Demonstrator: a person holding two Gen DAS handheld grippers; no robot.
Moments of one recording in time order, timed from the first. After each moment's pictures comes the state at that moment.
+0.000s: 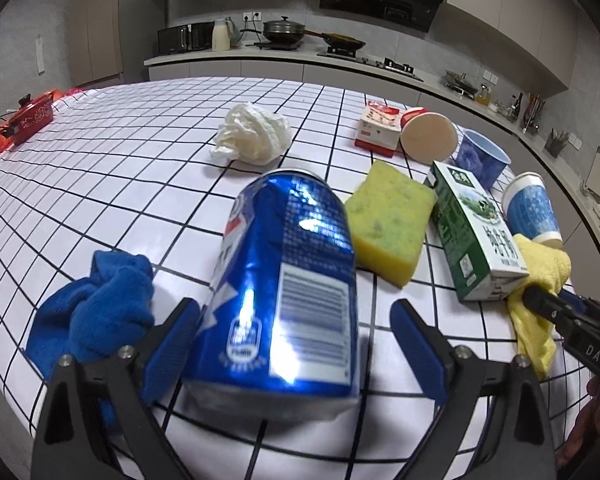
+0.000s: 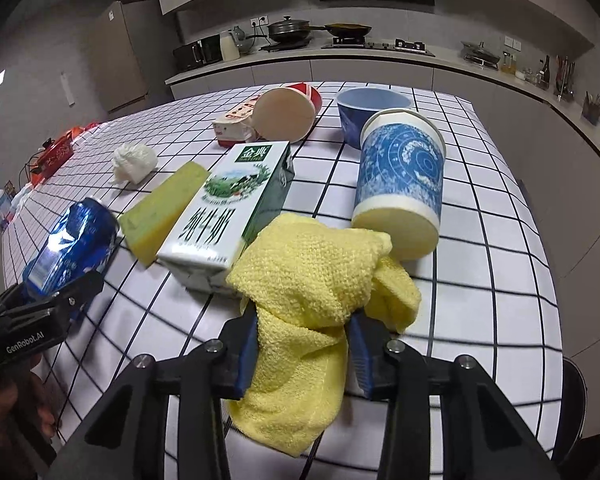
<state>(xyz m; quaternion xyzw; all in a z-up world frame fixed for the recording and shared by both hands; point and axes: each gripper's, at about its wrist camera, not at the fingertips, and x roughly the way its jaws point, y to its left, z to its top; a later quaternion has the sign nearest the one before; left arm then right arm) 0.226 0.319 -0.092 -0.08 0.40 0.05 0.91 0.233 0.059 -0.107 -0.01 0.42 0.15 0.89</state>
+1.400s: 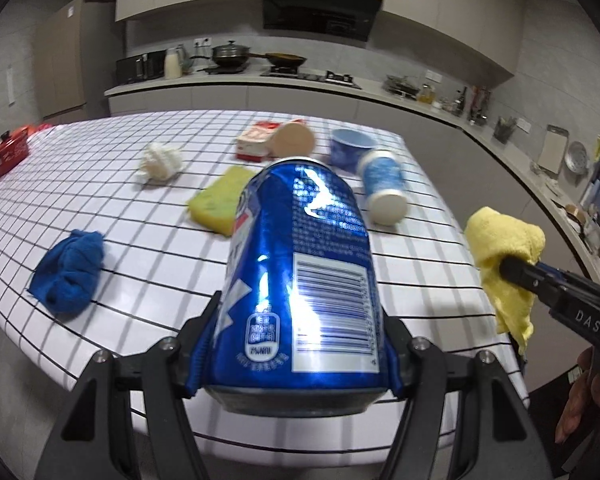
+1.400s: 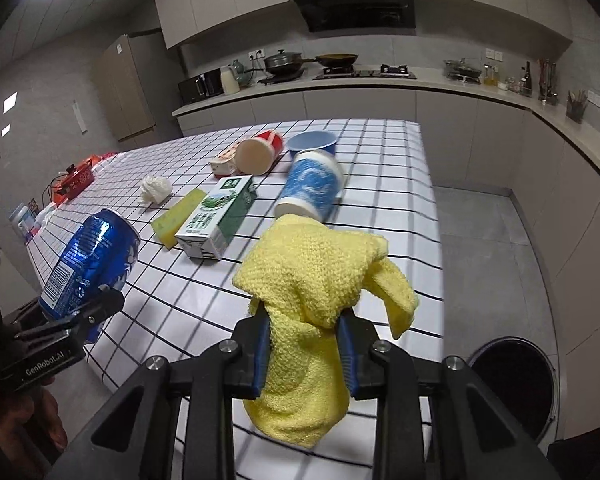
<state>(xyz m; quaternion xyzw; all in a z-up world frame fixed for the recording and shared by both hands) 0.132 0.195 -0.034 -0.05 0.37 -0.03 0.93 0.140 -0.059 -0.042 0.02 0.38 0.16 0.91</state>
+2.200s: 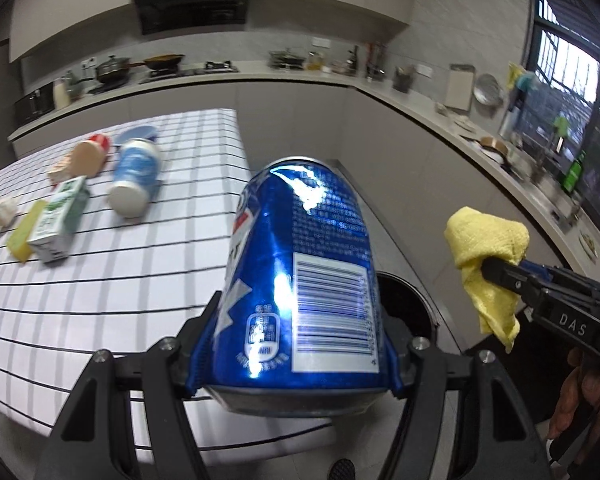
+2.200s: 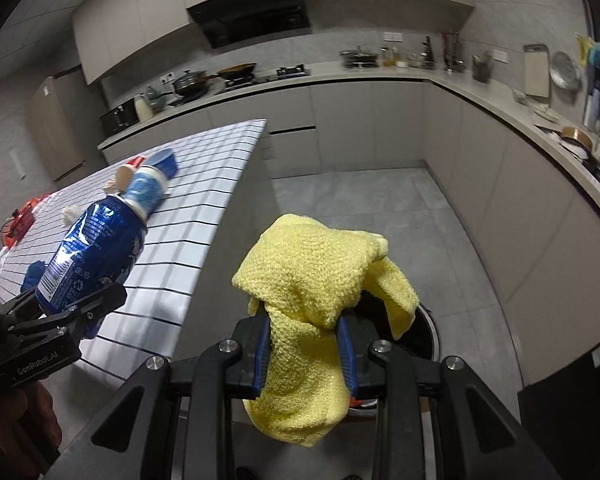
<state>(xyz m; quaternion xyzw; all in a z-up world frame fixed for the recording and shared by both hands) 0.120 -0.027 -0.040 0.01 0.38 -0.19 0.90 0.058 -0.285 -0.039 0.06 0.38 0.03 0.92</state>
